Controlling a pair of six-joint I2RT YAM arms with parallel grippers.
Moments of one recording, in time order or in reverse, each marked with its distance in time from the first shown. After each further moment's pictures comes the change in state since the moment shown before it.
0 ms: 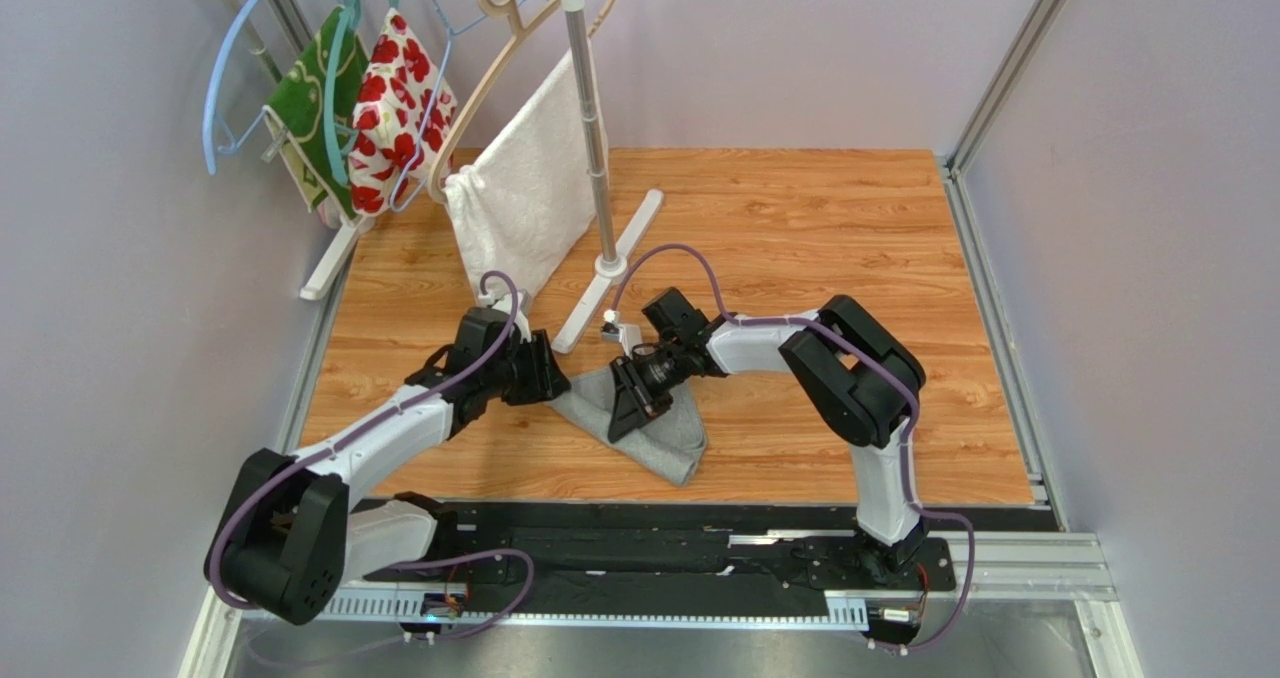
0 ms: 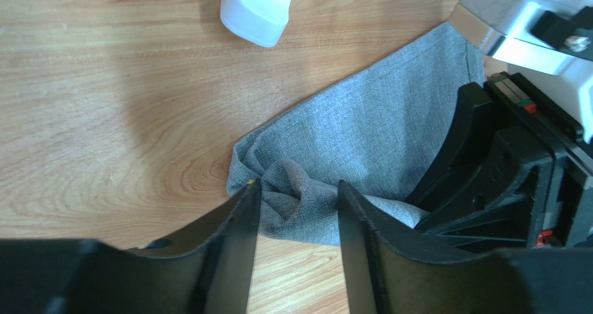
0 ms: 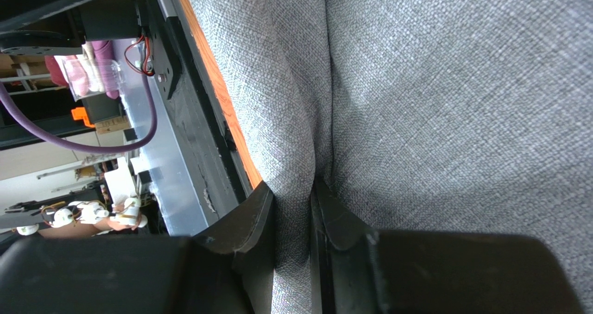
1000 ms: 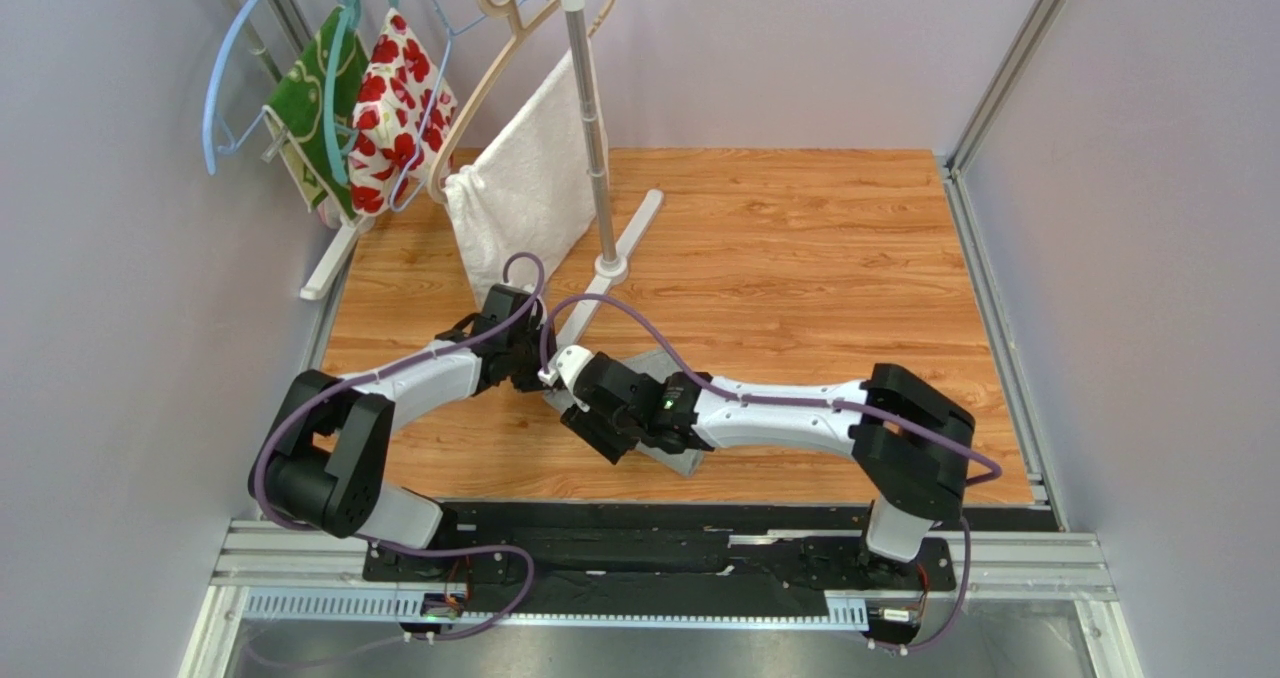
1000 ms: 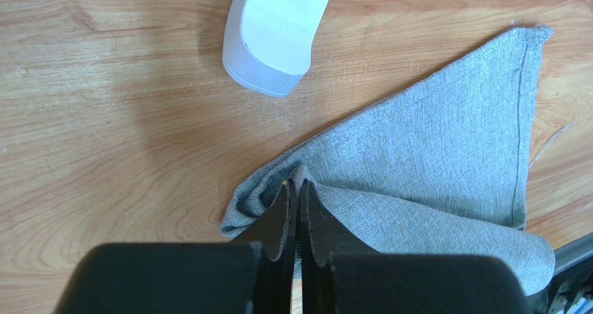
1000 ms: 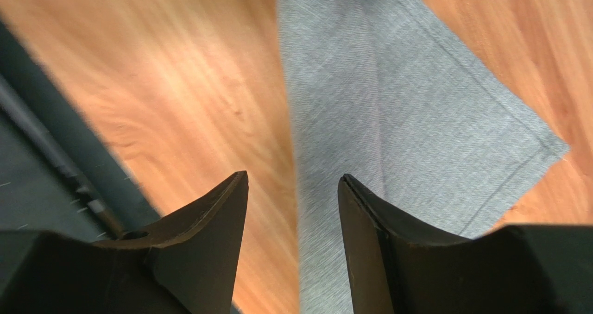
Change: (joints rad) left arm 0.000 0.298 0.169 -0.055 0.008 0.002; right arm 0.423 -0.304 0.019 -0.184 1.016 -0.225
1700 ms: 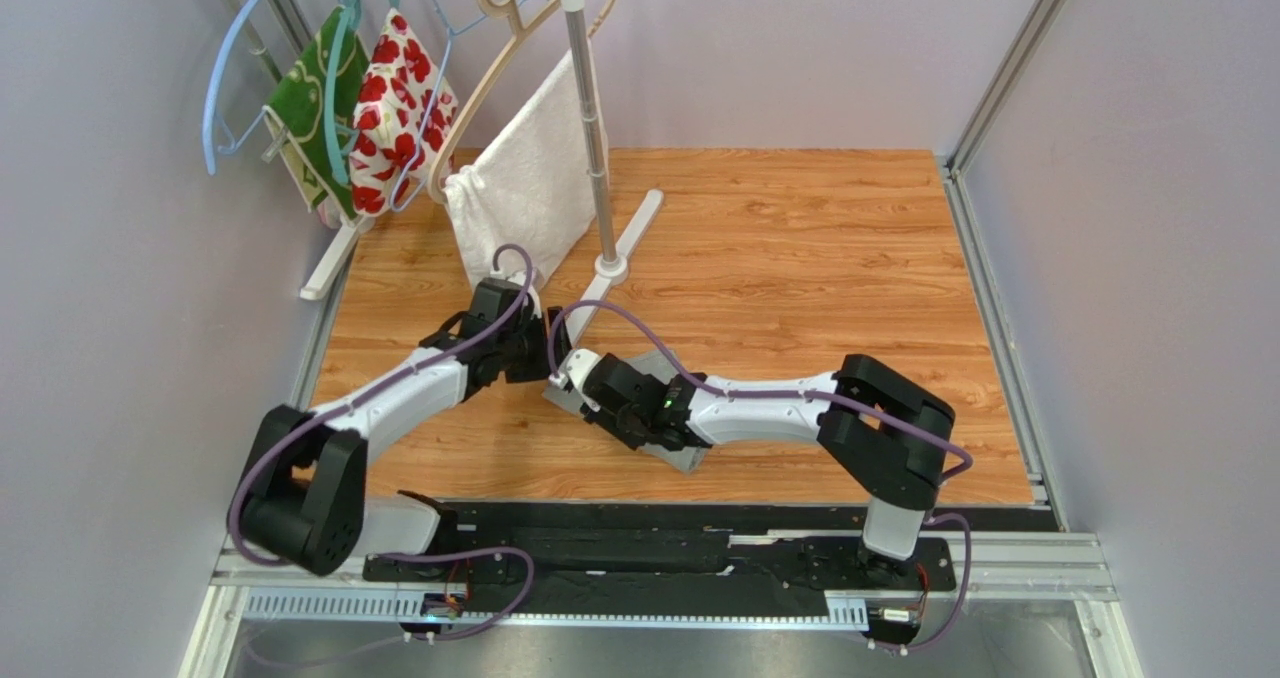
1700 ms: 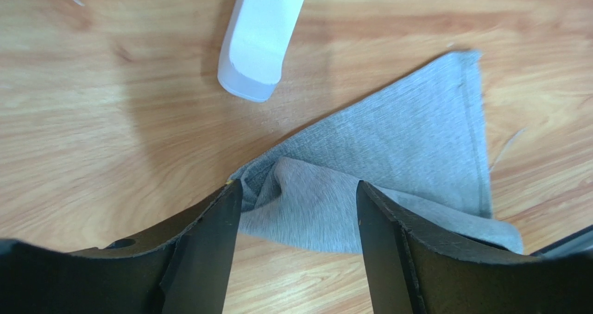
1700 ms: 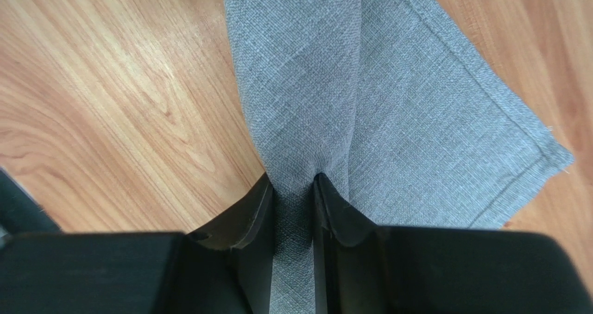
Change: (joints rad) left arm 0.000 -0.103 0.011 -0.034 -0.017 0.024; right arm -0.032 0.098 -0.068 0.103 0.071 -0.095
